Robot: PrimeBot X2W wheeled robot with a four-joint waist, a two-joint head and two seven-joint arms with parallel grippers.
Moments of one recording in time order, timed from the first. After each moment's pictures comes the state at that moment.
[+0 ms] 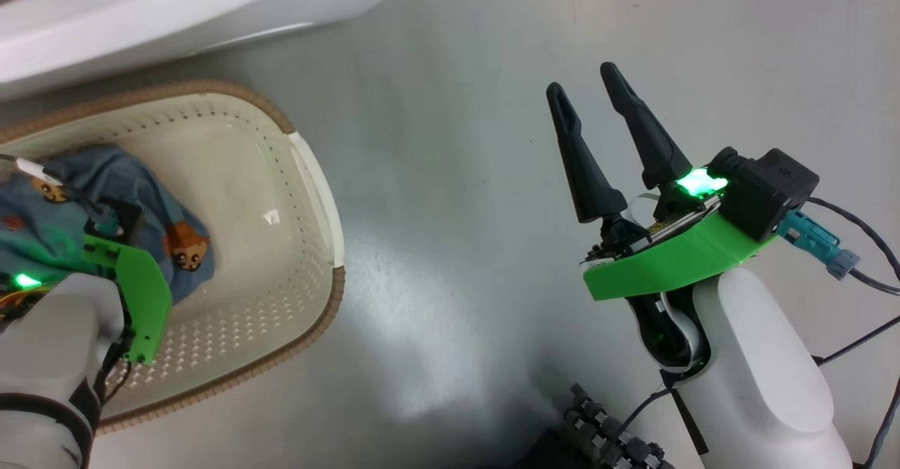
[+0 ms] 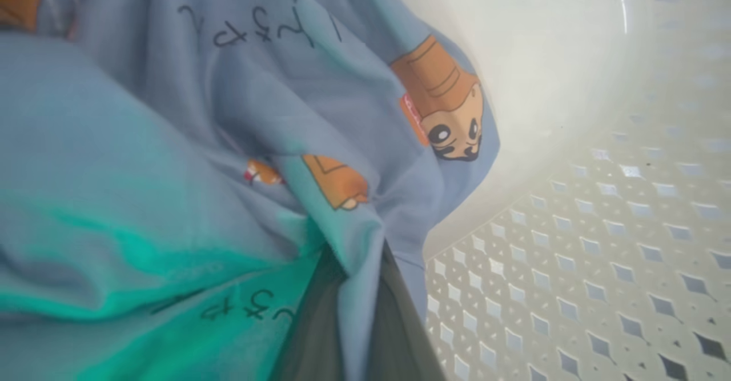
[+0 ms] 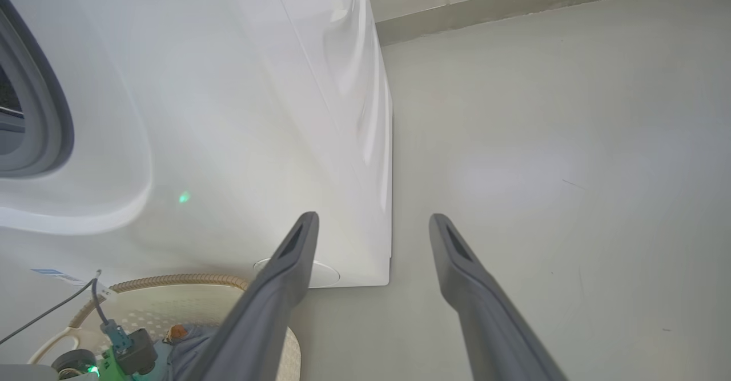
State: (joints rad) left arm -0.95 0.30 -0.75 1.29 -0.41 -0.13 0.16; right arm -0.54 -0.06 0.32 0.18 0.47 0.13 -0.25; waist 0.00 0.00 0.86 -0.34
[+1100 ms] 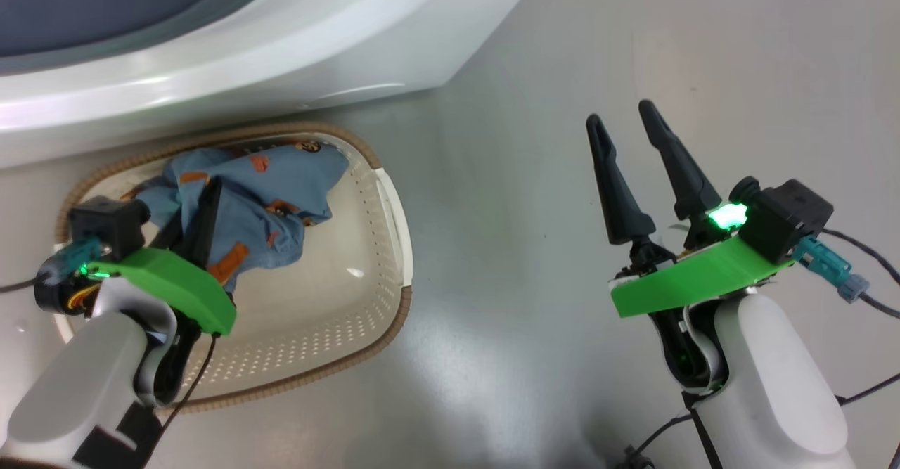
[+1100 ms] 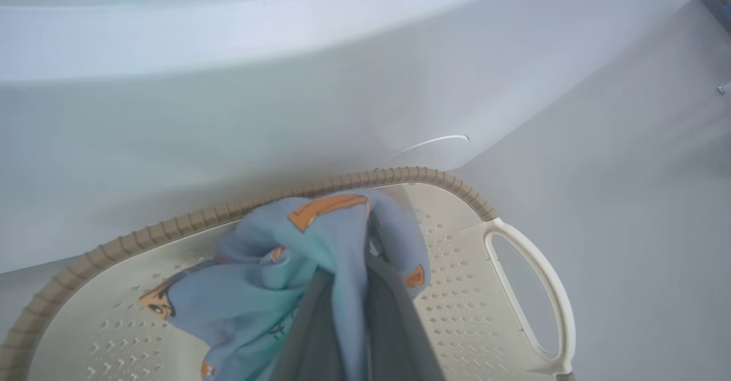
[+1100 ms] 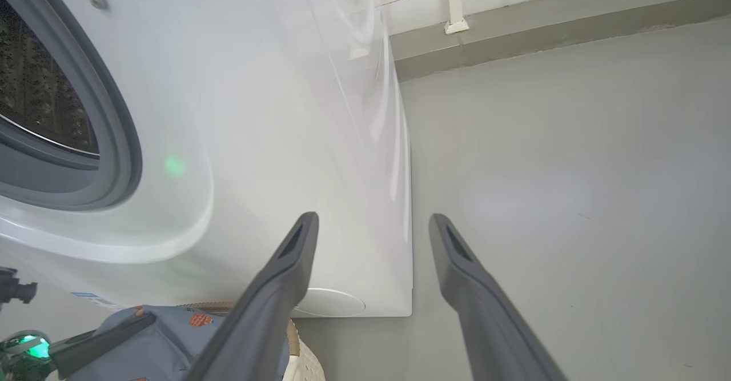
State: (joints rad) left arm -0.67 0.38 -0.62 0.60 -0.74 -0.10 -0.25; right arm -0.46 -0.06 0.23 0.22 0.42 0.13 -0.25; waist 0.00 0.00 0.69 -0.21
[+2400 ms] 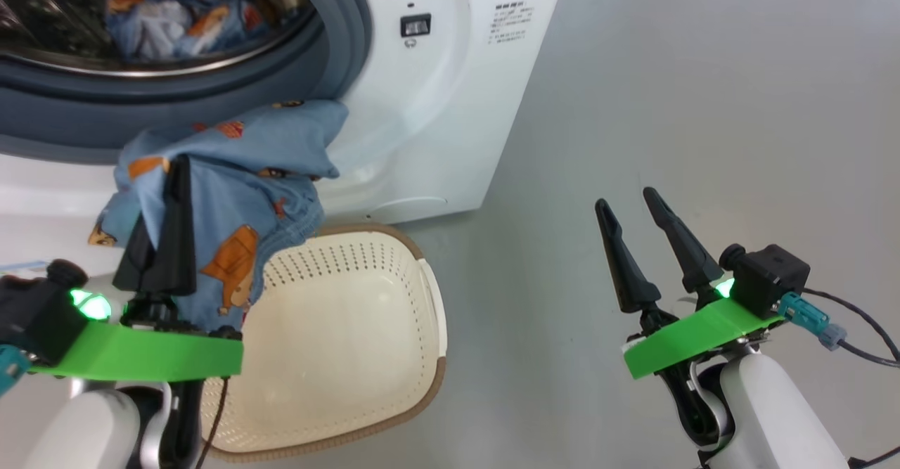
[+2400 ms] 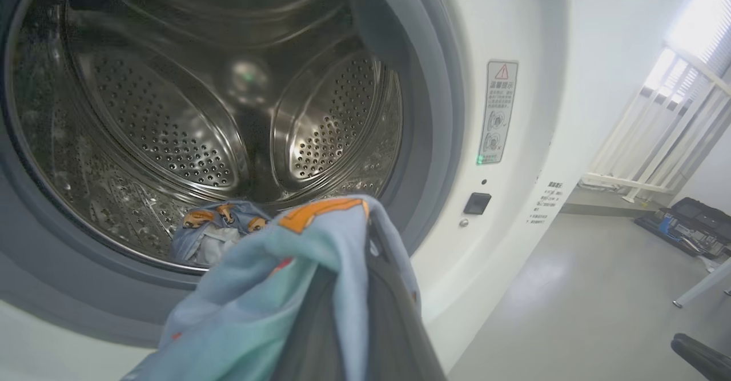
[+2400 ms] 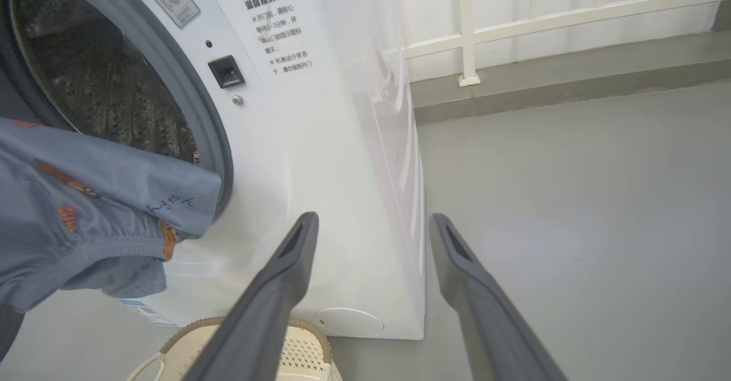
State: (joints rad) left arm -0.30 0.39 -0.34 -0.18 -0.66 0.14 -0.26; right arm -0.35 -0.09 0.23 0.30 0.40 0.13 -0.25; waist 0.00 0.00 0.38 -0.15
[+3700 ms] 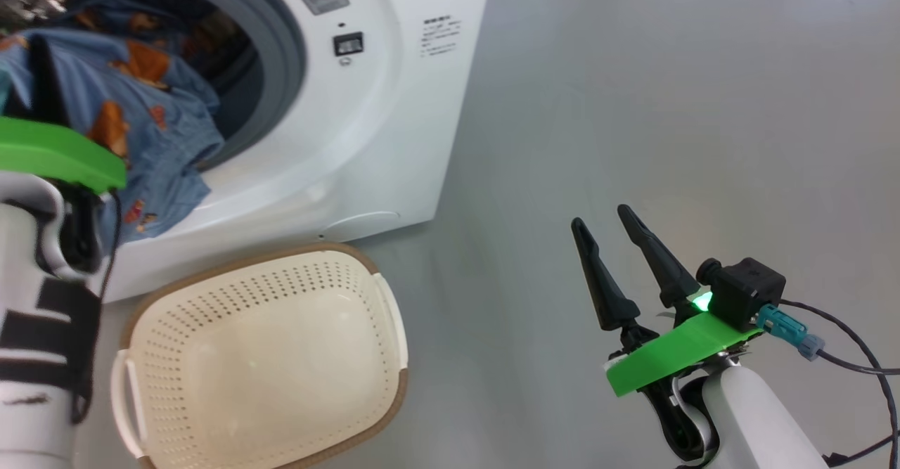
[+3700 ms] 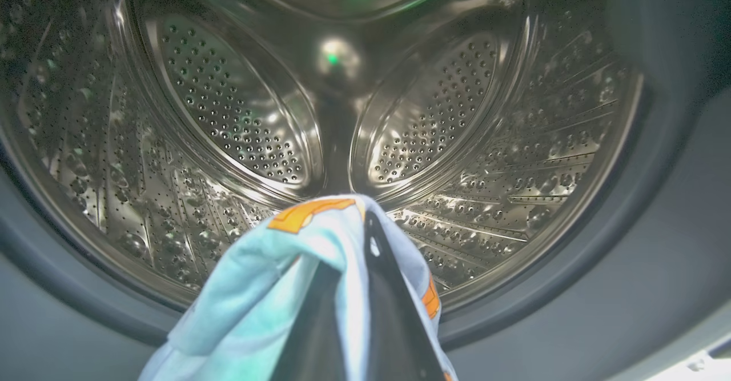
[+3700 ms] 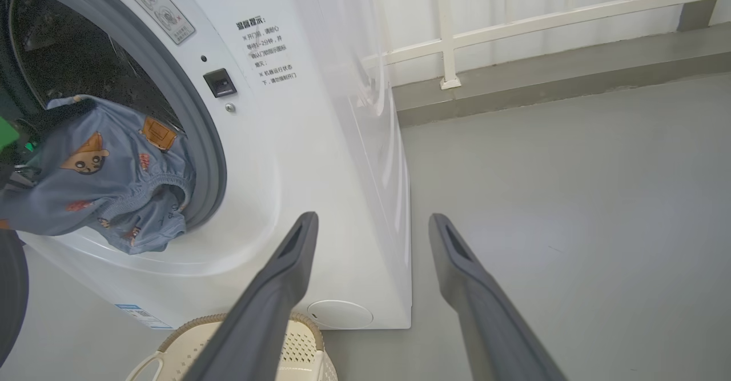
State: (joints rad) left arm -0.89 0.25 -0.14 0.78 -0.59 -0.09 -0.26; right arm -0.32 -0.09 0.29 0.30 0.43 0.13 -0.25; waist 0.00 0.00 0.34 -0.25
